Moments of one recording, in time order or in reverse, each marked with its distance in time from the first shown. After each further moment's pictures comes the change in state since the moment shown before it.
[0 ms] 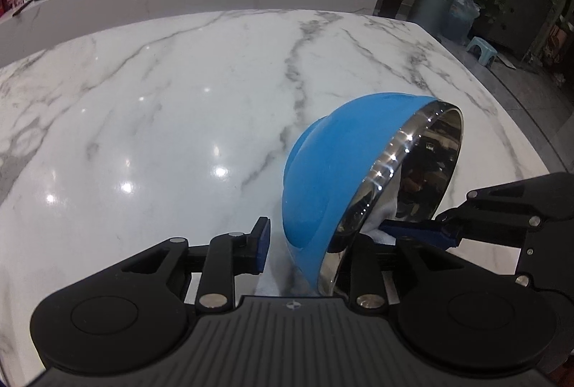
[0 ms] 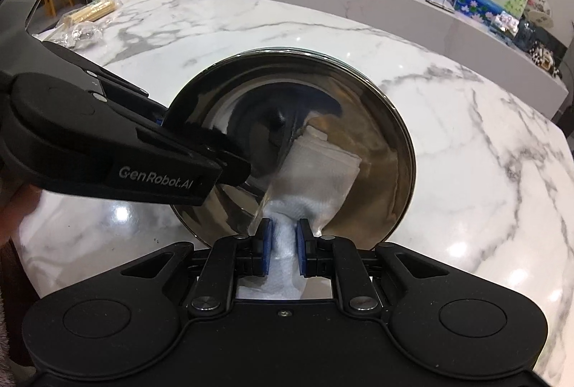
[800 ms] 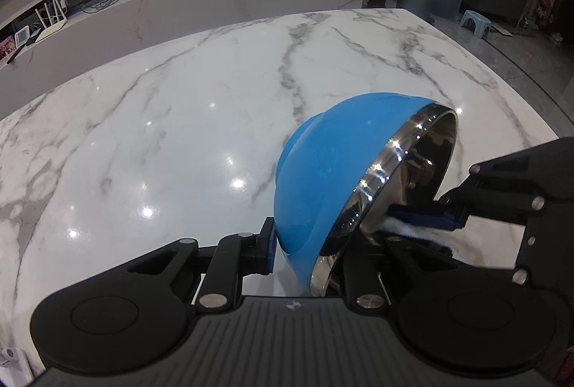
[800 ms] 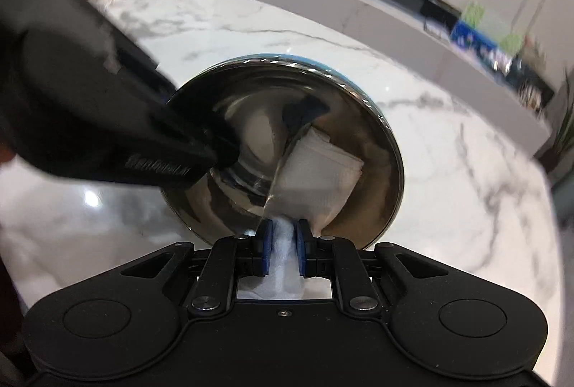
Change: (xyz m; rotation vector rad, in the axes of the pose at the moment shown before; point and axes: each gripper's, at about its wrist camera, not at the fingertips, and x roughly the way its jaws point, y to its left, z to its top) left arm -0.006 -0.013 0.002 0.147 -0.015 0.072; right arm 0.002 0.026 -0.003 -0.166 -0.025 -0.116
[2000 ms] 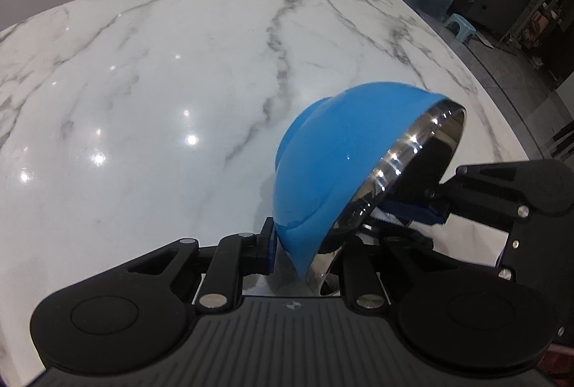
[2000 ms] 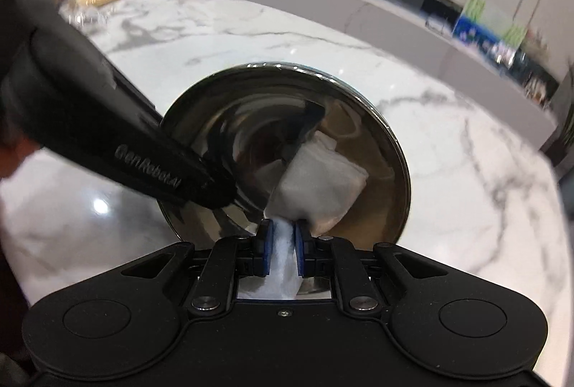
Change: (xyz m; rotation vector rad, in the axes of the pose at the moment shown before) left arm 0.012 0.024 -0.001 -0.128 0.099 -0.164; right arm -0.002 -0.008 0.005 0.049 -0.011 0.034
